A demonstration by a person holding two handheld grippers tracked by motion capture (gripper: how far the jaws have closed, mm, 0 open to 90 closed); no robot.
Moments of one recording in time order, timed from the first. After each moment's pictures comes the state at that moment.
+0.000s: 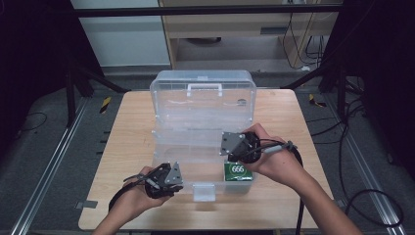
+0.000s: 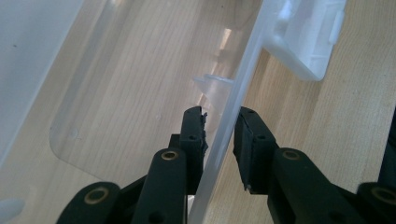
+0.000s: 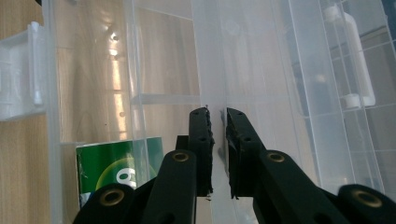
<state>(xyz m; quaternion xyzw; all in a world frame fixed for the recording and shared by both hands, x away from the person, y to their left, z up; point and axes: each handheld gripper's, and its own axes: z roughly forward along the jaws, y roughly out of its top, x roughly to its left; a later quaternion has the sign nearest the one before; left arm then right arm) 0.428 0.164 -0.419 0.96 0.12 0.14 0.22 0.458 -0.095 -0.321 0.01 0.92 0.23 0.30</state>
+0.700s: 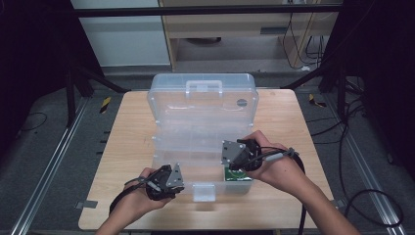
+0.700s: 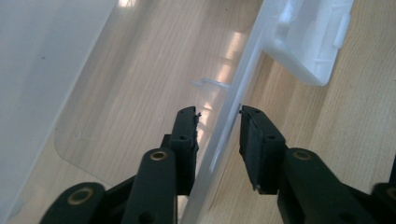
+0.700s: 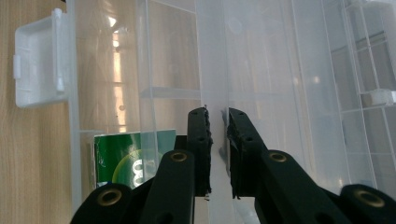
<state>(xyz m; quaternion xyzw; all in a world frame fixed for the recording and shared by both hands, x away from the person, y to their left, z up) 0.422 0.161 -0.423 0.95 0.12 0.16 0.23 0.444 -0.096 -0.328 0.00 0.93 0.22 0.31</state>
